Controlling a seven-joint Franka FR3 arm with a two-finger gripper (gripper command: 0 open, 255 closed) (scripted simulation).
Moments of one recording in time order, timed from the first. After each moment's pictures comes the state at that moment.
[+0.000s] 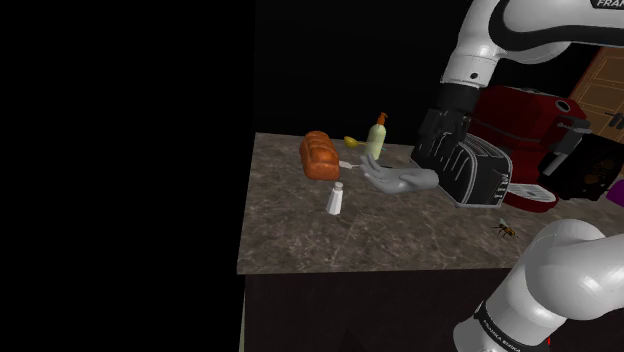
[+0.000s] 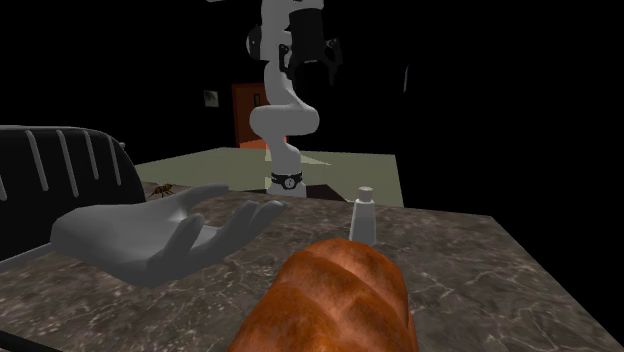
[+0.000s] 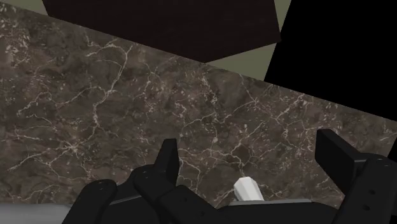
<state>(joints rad) 0.02 -0.75 -0.05 -2.35 0.11 1.51 0.17</state>
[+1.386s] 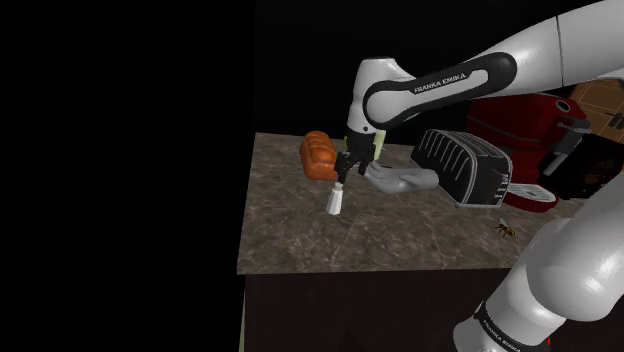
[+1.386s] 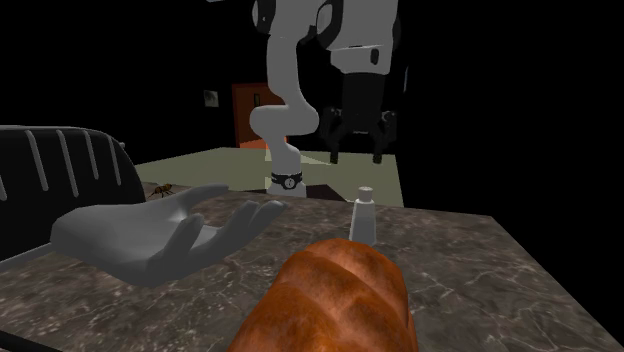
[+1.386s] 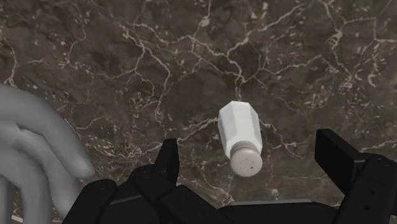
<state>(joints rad) 0.06 -0.15 0.07 -2.26 -0.05 2.10 0.15</state>
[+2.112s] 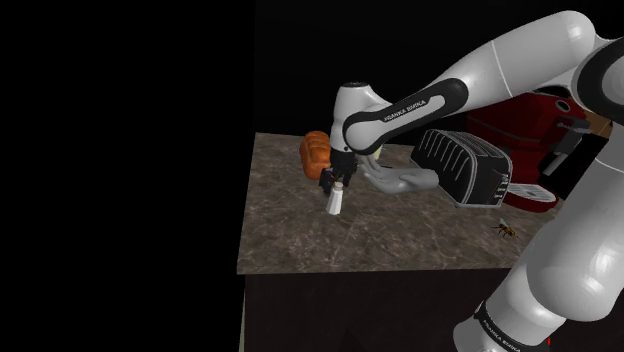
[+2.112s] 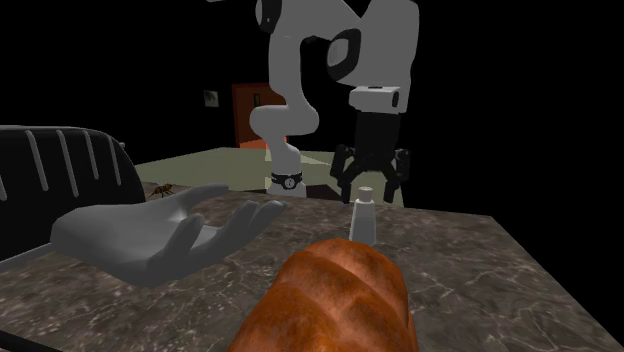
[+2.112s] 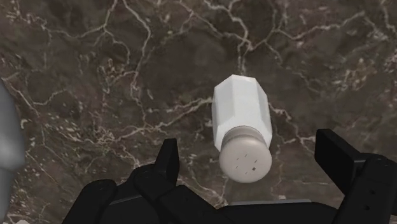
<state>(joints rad) 0.07 0.05 0.09 -2.22 -0.14 2.27 0.19</state>
